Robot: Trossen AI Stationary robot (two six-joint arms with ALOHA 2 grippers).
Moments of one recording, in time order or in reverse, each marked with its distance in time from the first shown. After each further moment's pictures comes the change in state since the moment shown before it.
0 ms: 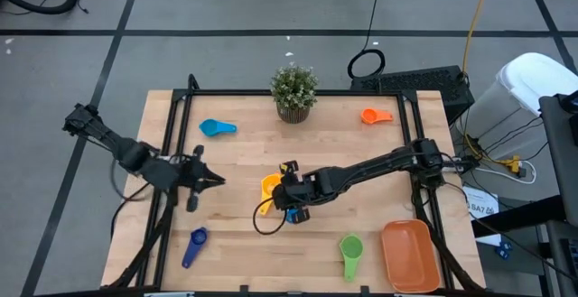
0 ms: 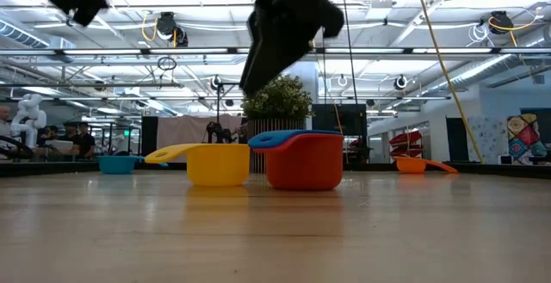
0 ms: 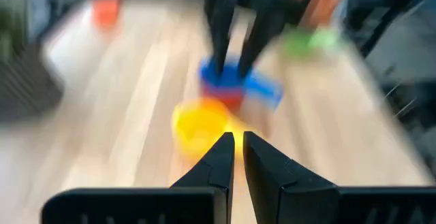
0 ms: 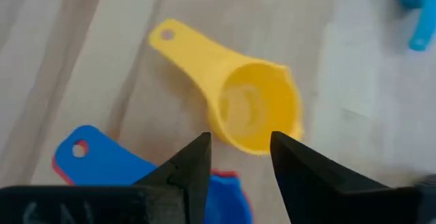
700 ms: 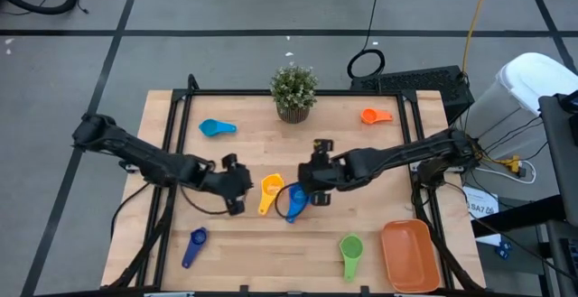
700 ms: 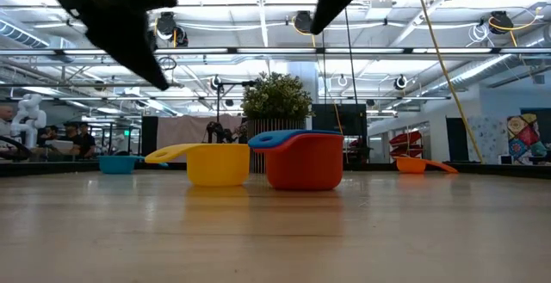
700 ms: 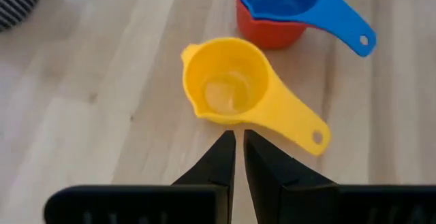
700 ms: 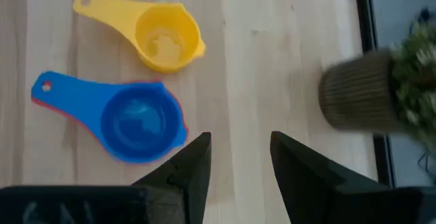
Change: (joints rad) left arm 0.234 0.607 0.203 0.051 0.138 -0.019; right arm -0.005 -0.251 0.000 -0.390 0.138 0.305
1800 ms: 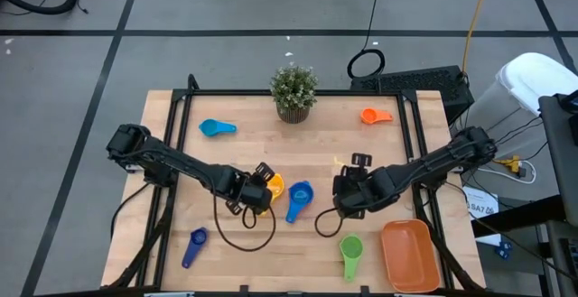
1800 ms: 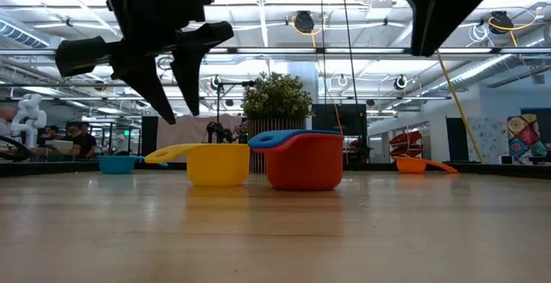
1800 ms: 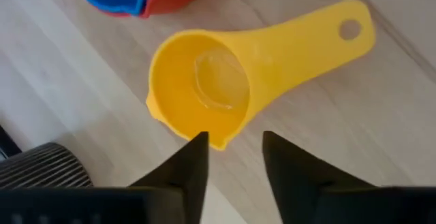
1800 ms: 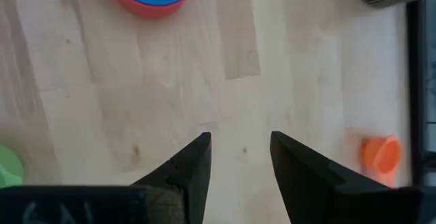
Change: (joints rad) left arm 0.011 0.364 0.313 -0.274 -0.019 0.962; right arm 0.174 -0.179 -0.294 -0.215 -0.009 0.354
